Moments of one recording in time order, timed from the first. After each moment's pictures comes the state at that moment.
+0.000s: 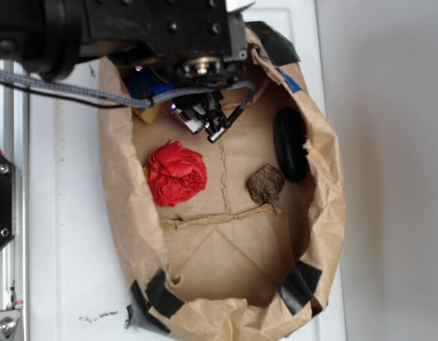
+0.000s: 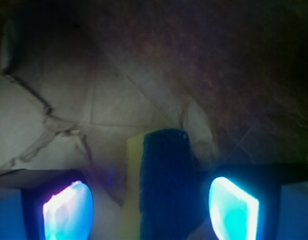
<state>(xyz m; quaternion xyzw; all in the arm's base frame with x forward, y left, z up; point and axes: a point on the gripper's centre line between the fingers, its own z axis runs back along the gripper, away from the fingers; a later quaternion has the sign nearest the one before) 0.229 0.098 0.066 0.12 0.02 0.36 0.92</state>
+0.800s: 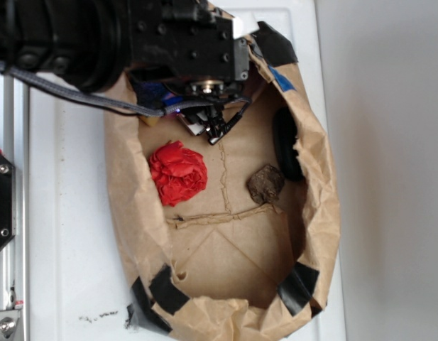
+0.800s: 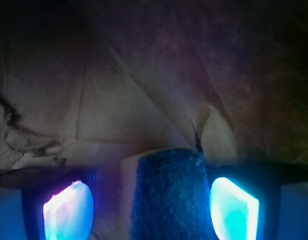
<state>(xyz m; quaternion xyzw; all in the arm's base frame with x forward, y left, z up) 0.234 0.102 0.038 0.13 0.02 0.33 0.93</state>
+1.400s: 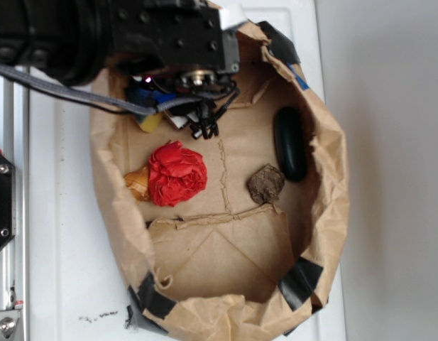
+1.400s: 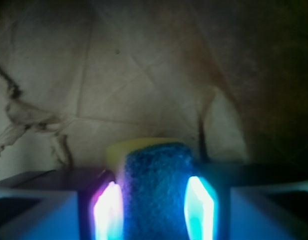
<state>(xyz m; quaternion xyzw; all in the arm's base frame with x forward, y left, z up) 0.227 0.098 0.044 0.11 0.03 0.34 0.93</state>
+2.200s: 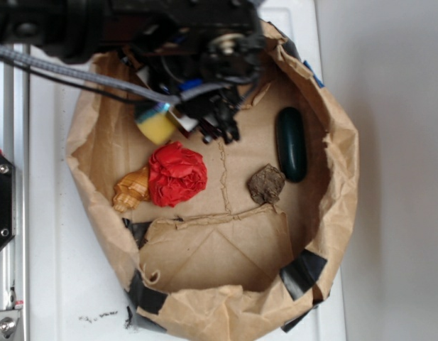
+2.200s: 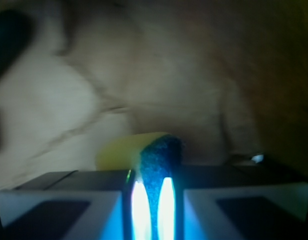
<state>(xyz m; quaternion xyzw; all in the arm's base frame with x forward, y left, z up) 0.251 0.055 0.086 0.02 0.06 0.33 0.94</state>
